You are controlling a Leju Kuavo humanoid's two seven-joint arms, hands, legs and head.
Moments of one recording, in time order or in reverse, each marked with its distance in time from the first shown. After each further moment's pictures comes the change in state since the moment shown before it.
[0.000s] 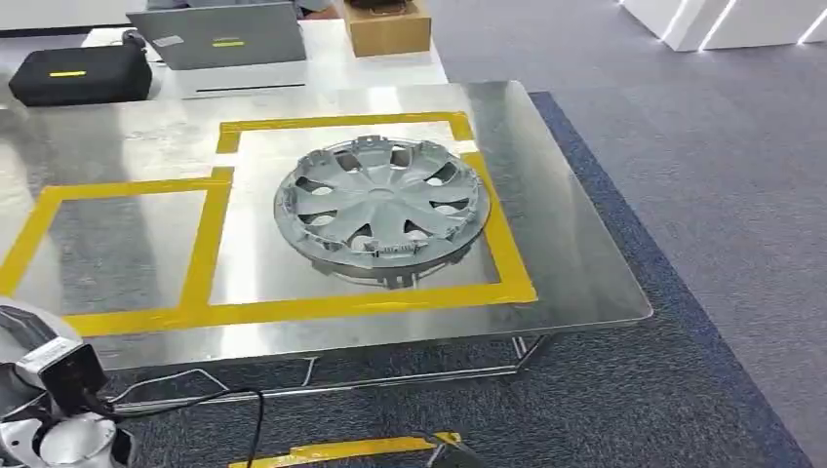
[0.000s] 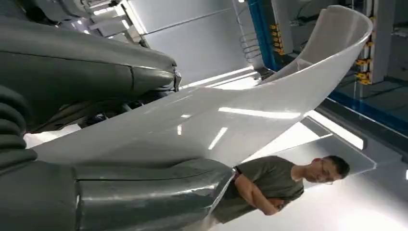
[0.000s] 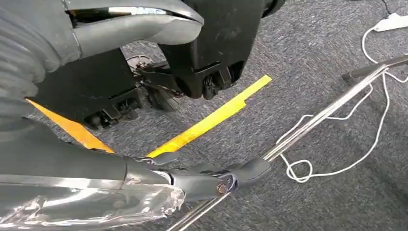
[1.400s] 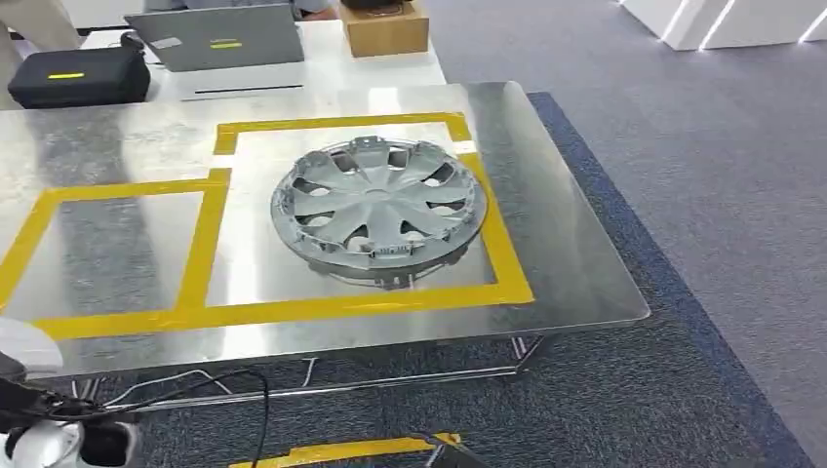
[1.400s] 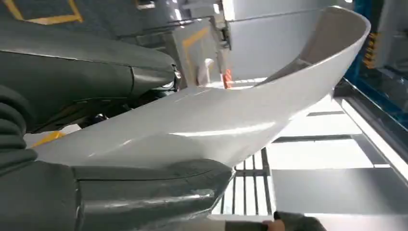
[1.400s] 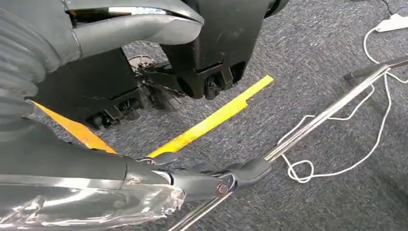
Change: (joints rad) left arm 0.016 0.000 0.002 -0.110 0.382 -0.001 0.000; right arm 0.002 0.000 0.011 0.000 0.001 -0.001 0.010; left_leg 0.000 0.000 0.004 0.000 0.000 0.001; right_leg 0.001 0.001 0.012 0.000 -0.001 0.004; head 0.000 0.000
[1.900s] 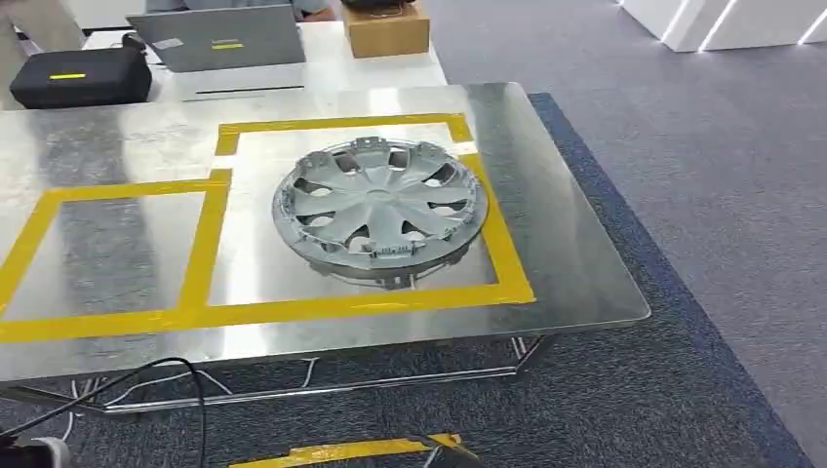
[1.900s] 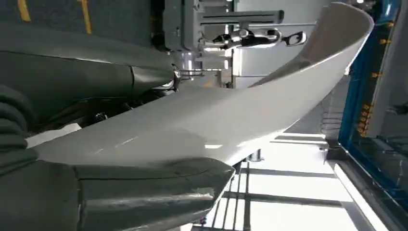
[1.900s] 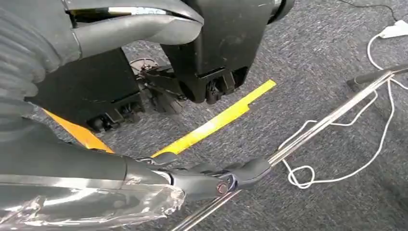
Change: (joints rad) left arm 0.008 -0.003 0.212 -0.133 0.101 -0.001 0.000; right arm -0.005 0.000 0.018 0.000 0.018 0.025 0.010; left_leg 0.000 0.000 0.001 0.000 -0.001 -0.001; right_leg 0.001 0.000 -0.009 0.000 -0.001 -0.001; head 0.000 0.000
